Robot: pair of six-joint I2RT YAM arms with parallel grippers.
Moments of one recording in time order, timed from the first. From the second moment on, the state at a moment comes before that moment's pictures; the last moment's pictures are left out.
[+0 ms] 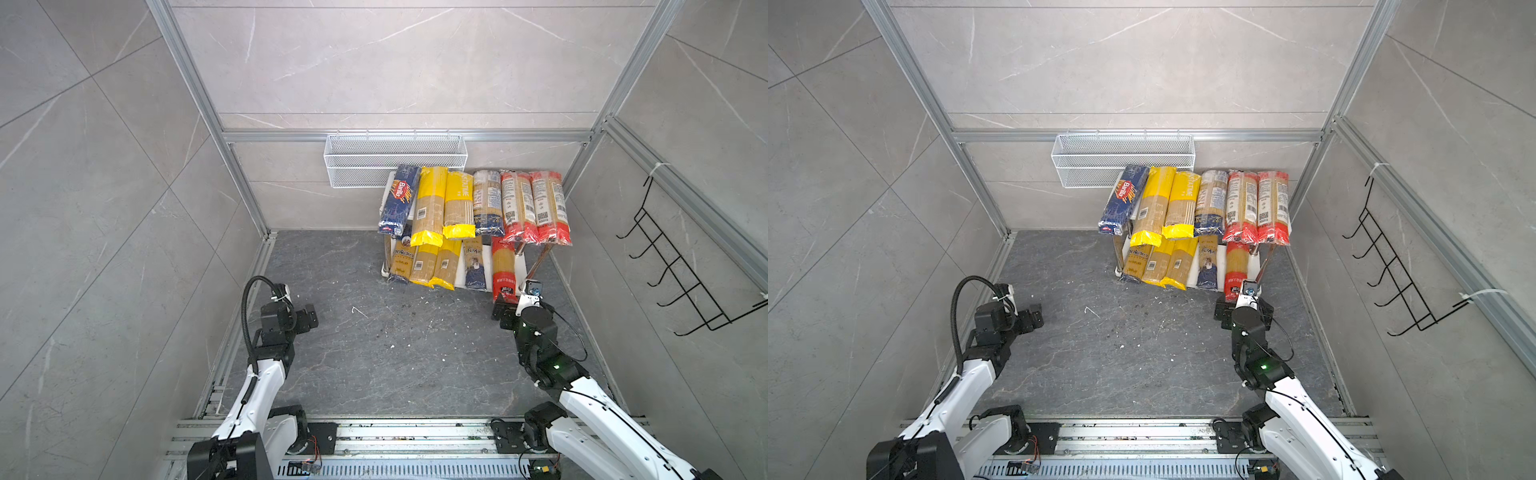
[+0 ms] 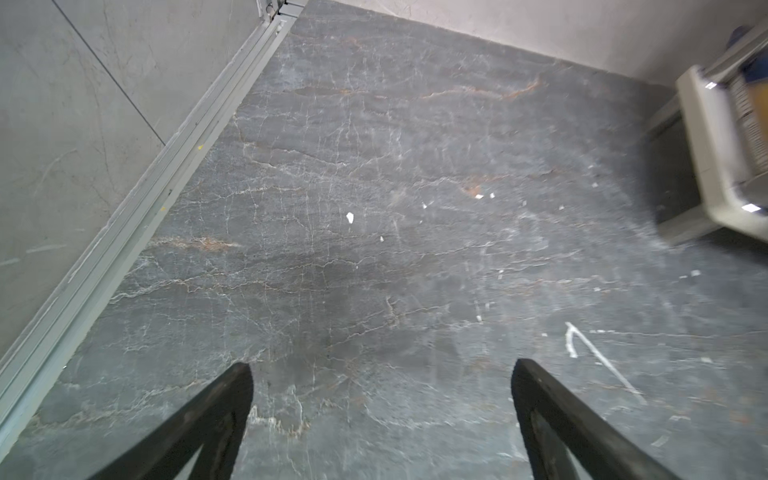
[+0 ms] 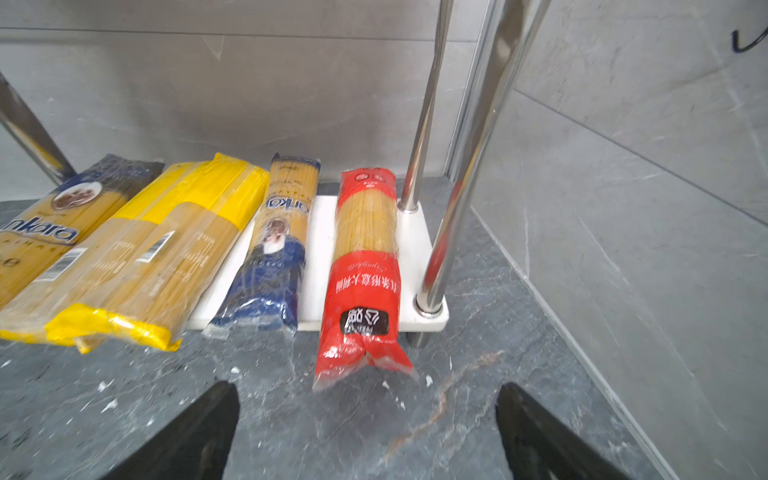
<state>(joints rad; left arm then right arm) 0.10 1.01 0.41 0.02 0.00 -0.10 0.37 0.78 0.43 0.03 0.58 0.11</state>
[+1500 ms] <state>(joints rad) 0.09 1.51 0.34 0.72 0.02 -0.06 0.08 1.51 0.30 0.88 0.25 0.08</state>
